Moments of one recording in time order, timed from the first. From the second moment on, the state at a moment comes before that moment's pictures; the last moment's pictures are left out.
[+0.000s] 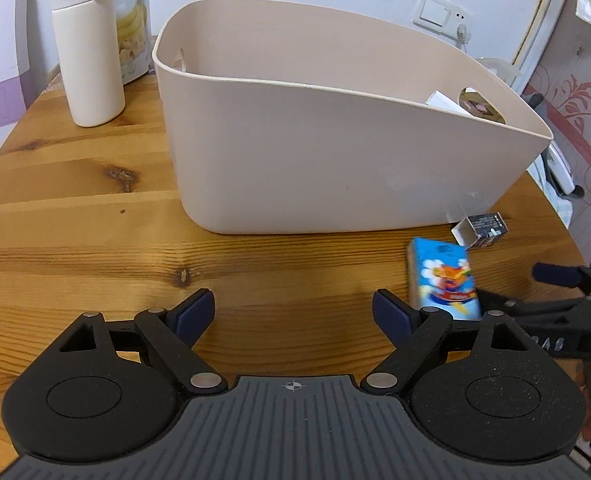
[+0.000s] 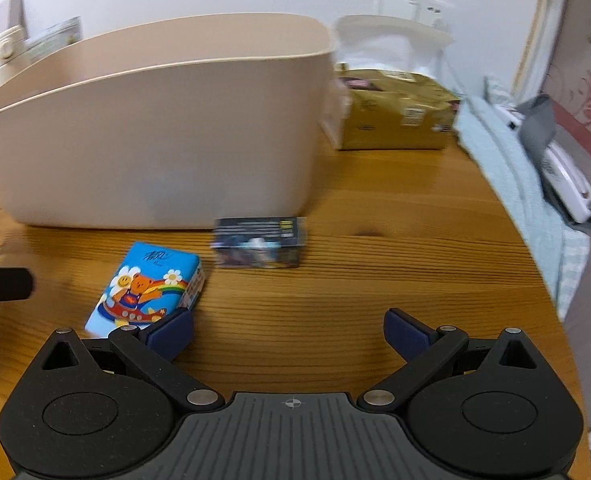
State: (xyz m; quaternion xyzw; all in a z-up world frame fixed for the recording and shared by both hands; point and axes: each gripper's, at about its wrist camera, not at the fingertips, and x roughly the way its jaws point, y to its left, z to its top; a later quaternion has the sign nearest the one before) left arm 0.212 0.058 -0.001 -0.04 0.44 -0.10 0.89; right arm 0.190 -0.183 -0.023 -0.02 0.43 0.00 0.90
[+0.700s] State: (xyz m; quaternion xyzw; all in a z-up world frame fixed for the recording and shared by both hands) left arm 0.207 -0.011 -0.005 -0.02 0.45 -0.19 0.87; right arm 0.170 -0.225 -0.009 0.01 0.42 0.00 0.91
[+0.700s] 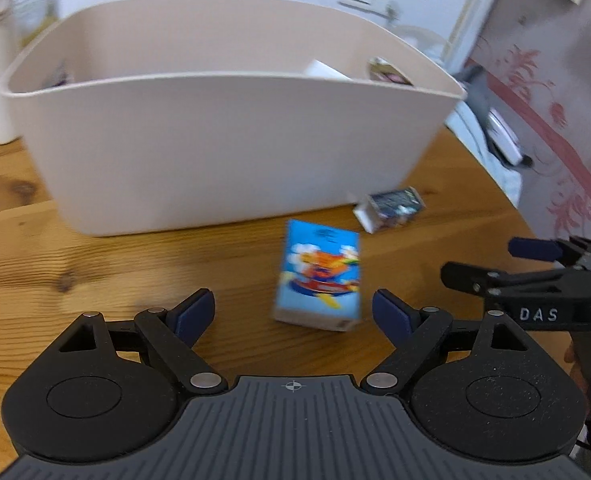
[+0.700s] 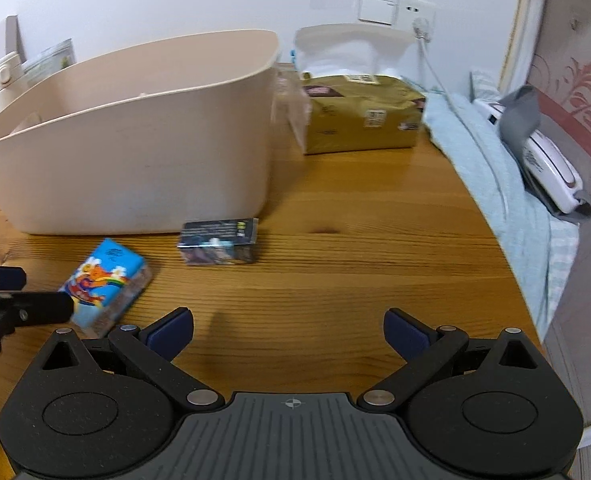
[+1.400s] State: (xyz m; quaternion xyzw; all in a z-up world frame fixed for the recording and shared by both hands) left arm 0.226 -0.033 -0.023 0.06 0.41 -0.13 0.90; right arm 0.177 -0.231 -0.023 0.03 0.43 0.02 0.90
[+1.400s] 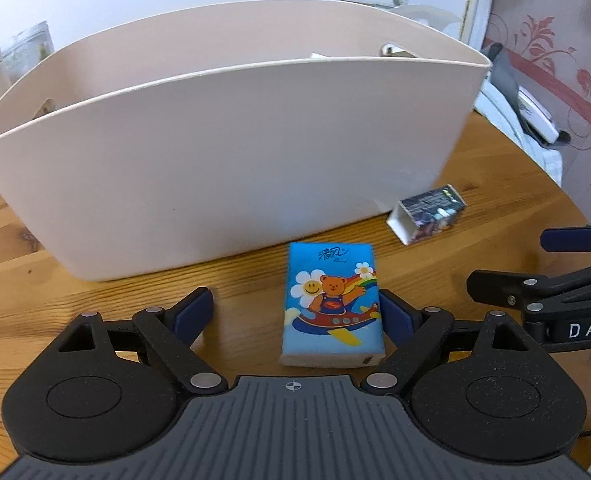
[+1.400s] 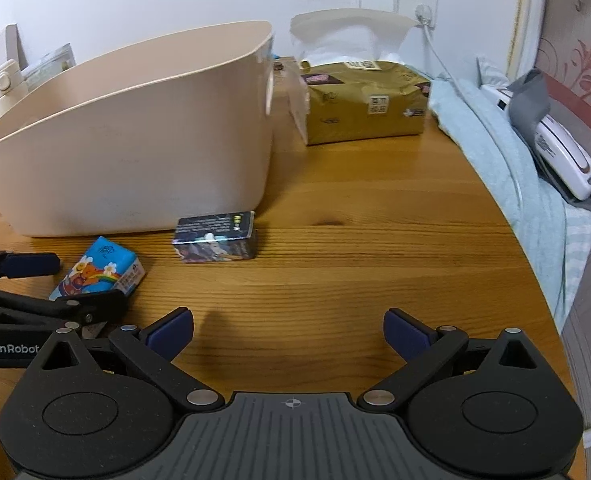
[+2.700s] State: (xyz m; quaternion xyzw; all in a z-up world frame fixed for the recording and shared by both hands) left arm 0.215 0.002 -0.019 0.04 0.39 -0.12 0.91; right arm 0.214 -0.189 -0.025 0.01 0.40 0.05 0.92
